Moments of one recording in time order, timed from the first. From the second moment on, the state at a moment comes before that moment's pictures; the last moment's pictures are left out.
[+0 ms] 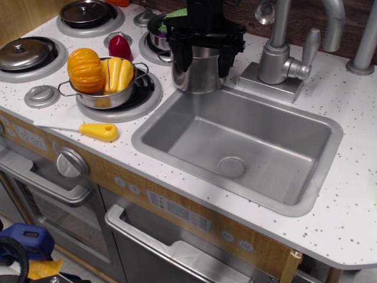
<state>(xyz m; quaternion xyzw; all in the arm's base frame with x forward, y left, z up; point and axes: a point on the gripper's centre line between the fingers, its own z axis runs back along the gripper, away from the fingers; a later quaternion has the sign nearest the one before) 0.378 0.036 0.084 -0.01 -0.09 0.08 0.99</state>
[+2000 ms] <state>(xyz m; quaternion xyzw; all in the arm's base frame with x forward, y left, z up) 0.417 0.063 0.034 0.01 -0.16 -0.24 0.96</state>
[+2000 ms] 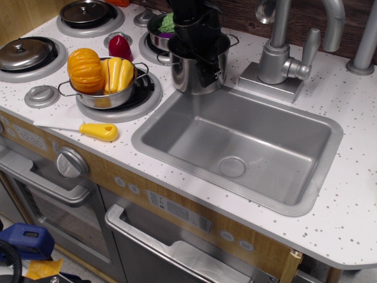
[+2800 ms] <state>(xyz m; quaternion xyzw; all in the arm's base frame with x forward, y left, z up) 0.385 0.005 0.038 0.04 -0.12 -0.10 0.99</state>
